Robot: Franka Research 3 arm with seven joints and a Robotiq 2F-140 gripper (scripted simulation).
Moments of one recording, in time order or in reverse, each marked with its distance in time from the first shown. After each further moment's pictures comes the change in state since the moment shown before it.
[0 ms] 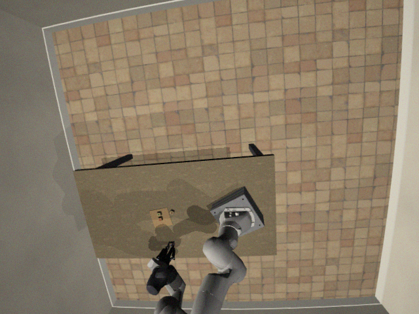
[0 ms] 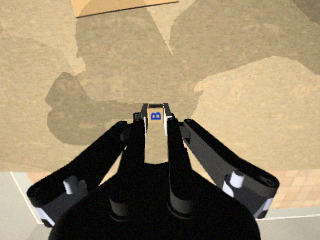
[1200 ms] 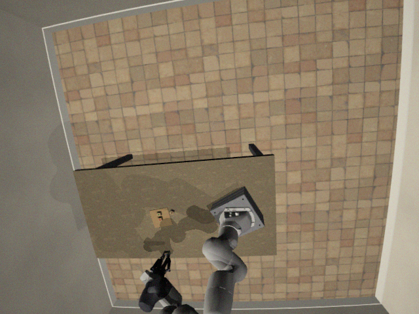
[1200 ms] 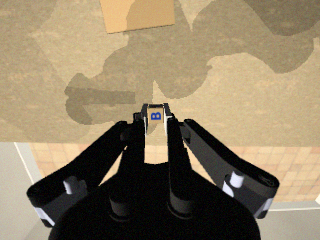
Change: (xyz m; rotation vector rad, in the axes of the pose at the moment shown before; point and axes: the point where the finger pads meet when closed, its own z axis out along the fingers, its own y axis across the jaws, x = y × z) arm -0.001 -0.004 -0.101 0.011 -0.008 -0.012
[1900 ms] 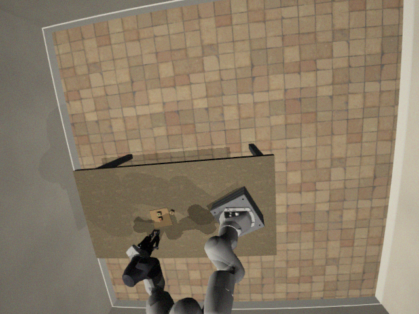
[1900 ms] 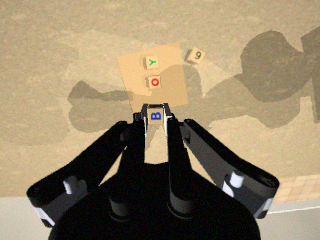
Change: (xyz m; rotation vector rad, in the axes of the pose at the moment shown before) arm 0.174 -0.037 -0.005 -0.004 0.010 0.103
